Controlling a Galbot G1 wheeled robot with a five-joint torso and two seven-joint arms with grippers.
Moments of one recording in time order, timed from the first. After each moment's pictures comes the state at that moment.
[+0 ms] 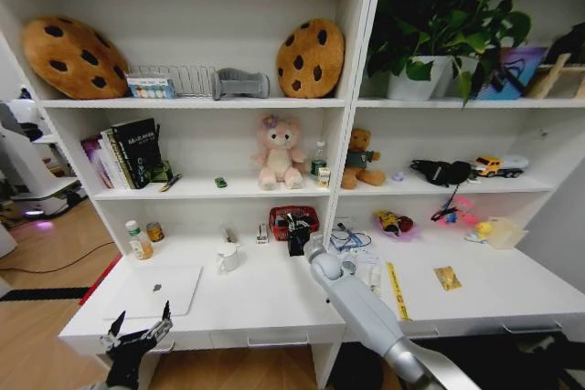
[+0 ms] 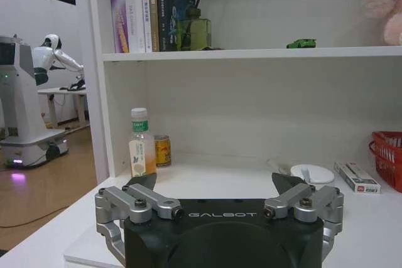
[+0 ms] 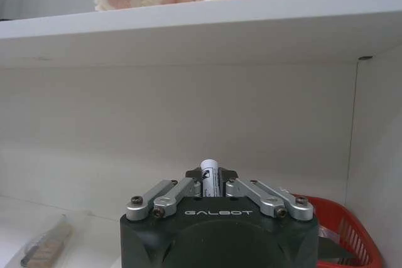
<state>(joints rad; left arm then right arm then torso) 2.00 -1.41 -0.79 -2.31 -0.31 0.03 -0.18 -0.60 1.33 -0.10 1.14 0.45 0.08 0.09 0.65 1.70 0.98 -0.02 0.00</state>
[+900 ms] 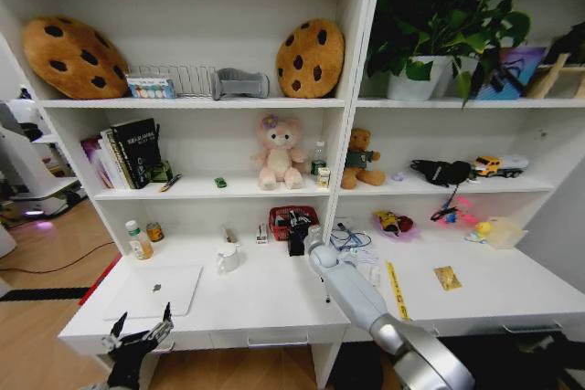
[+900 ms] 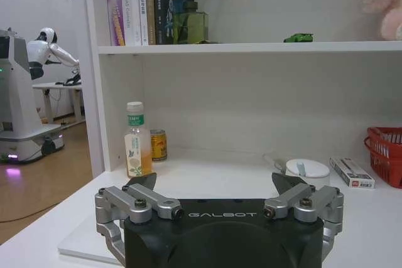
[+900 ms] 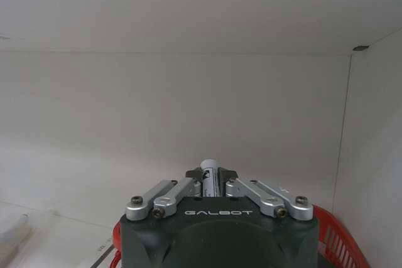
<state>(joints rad) 2.00 -1.42 -0.78 -2.30 -0.31 0.03 -0.16 -0.47 1.39 -0.11 0.90 0.43 0.17 0.06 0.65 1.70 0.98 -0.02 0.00</state>
